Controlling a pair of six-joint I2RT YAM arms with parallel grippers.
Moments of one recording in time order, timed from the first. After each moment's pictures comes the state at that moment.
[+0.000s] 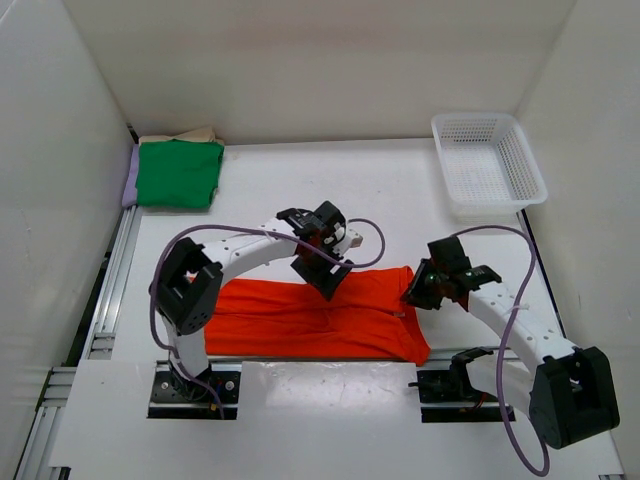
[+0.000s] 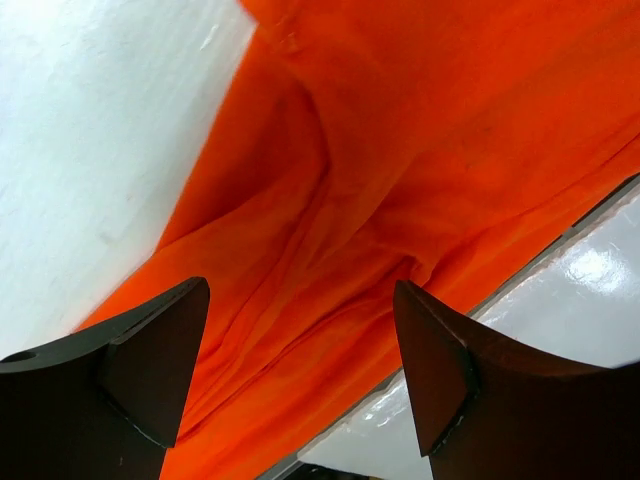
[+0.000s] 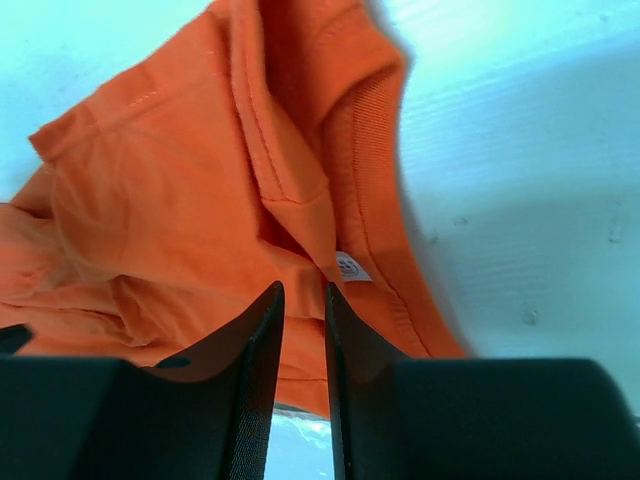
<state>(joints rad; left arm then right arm) -0.81 1.80 1.37 -0.85 0.20 0.00 0.35 1.05 0.57 -0.61 -0.13 0.78</state>
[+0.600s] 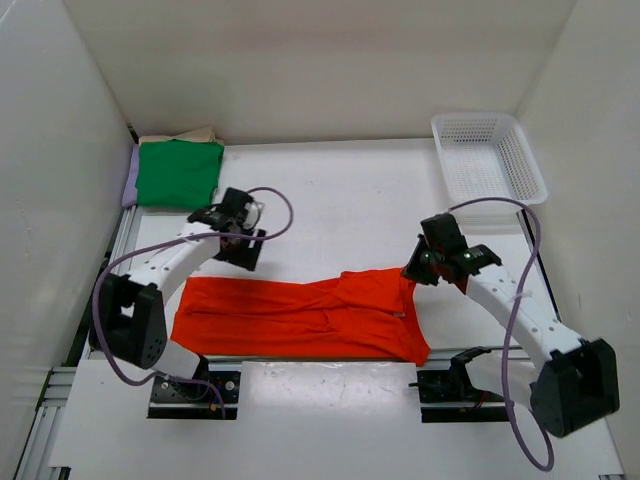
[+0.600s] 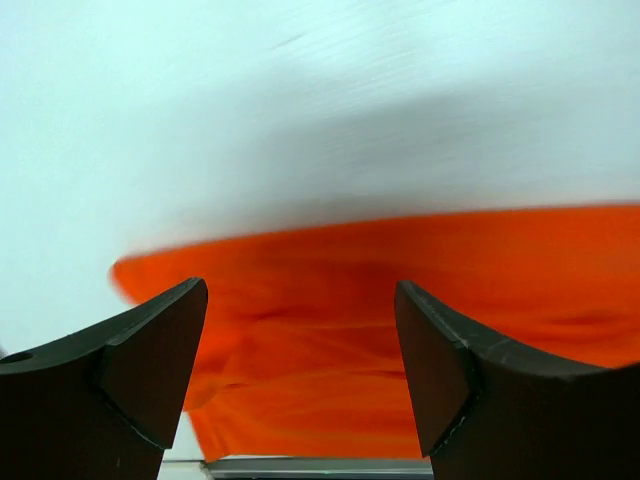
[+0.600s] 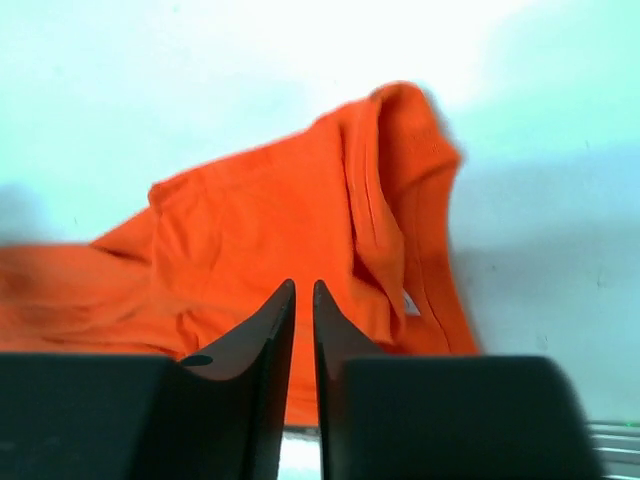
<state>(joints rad) -0.41 1.49 1.08 -0.77 -0.14 0.00 0.42 1.08 0.77 -0.66 0.02 0.78</state>
